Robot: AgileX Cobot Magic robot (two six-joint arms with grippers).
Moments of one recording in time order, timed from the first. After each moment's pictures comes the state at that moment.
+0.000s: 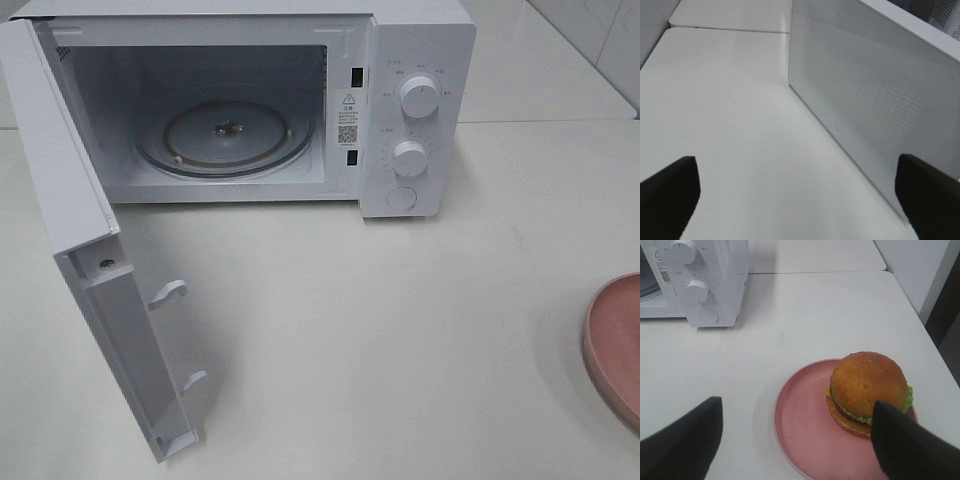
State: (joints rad) left arm 0.03 0.00 -0.53 -0.15 1.06 0.05; right arm -0.03 0.00 -0.50 -0.03 0.96 0.04
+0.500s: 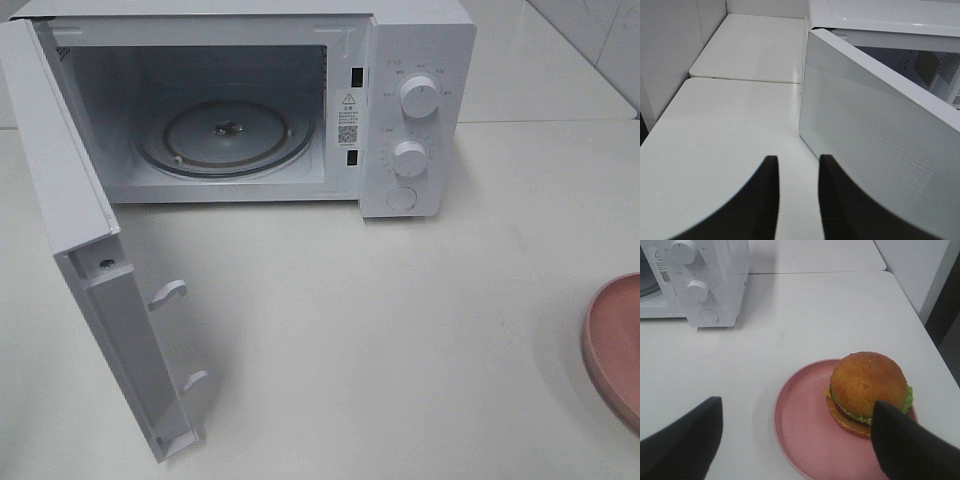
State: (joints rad) left arm 0.03 0.08 -0.54 -0.11 0.83 0.03; right arm -0.03 0.00 -0.50 -0.03 0.96 0.04
